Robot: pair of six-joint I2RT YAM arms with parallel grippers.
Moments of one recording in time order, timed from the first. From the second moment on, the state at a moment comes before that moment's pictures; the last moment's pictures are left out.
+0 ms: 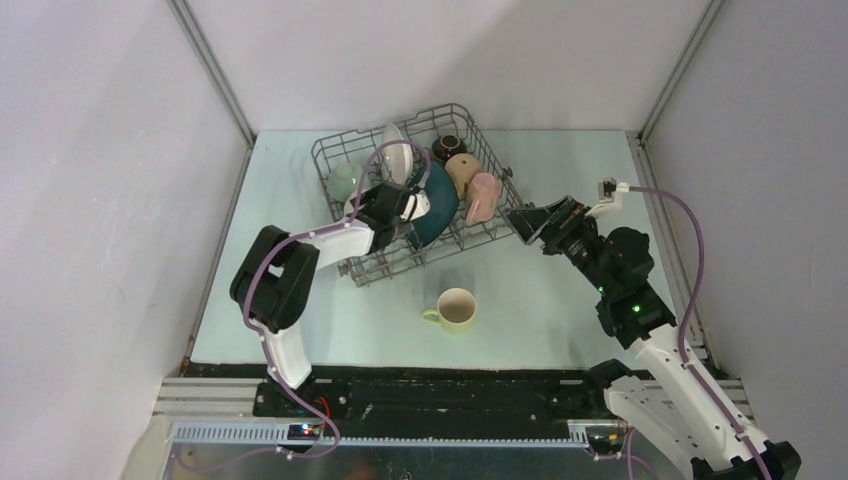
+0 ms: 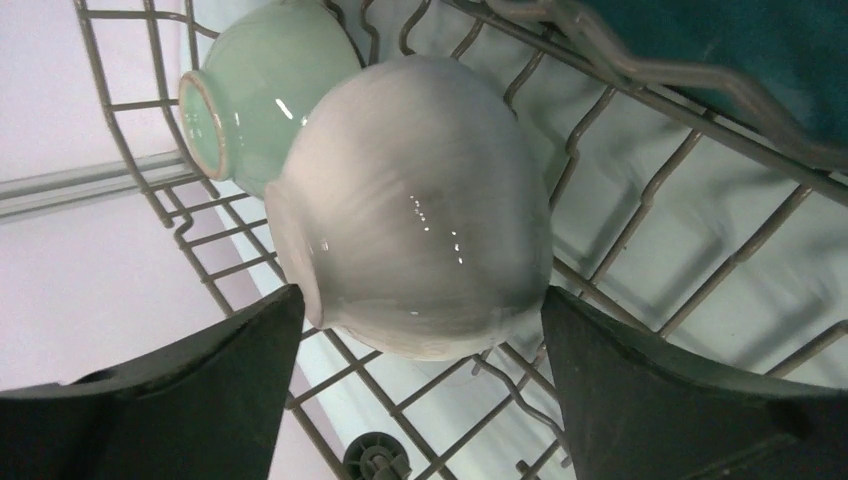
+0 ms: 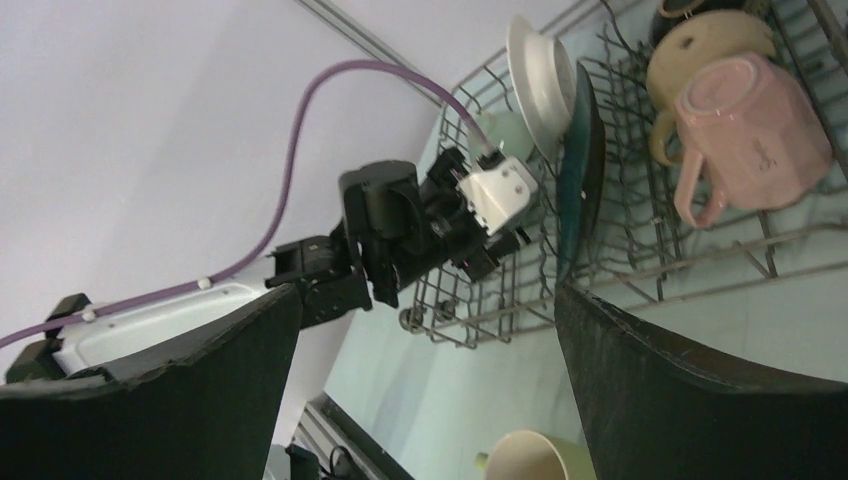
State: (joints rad) left arm -0.52 1.82 1.09 -0.07 -0.53 0.73; right arm 0.40 0.72 0.67 0.10 -0.19 0.89
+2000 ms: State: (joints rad) left arm -0.69 0.73 0.60 -0.26 -0.18 -0.54; right arm 0.90 1.27 0.98 -0.50 0.02 0.30
